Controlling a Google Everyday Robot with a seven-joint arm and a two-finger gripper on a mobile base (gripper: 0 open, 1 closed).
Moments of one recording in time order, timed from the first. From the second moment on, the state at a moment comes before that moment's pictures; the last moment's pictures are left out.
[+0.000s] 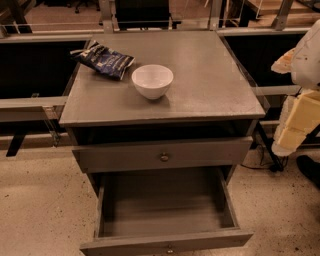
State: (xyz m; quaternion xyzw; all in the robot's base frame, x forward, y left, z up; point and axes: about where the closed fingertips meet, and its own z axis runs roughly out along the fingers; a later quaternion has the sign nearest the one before) arm 0.438 -0.216 0.977 -0.60 0.78 -0.04 0.16
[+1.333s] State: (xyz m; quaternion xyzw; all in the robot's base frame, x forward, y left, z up) arm 0.431 -0.220 0.823 -0.60 0.78 0.05 0.15
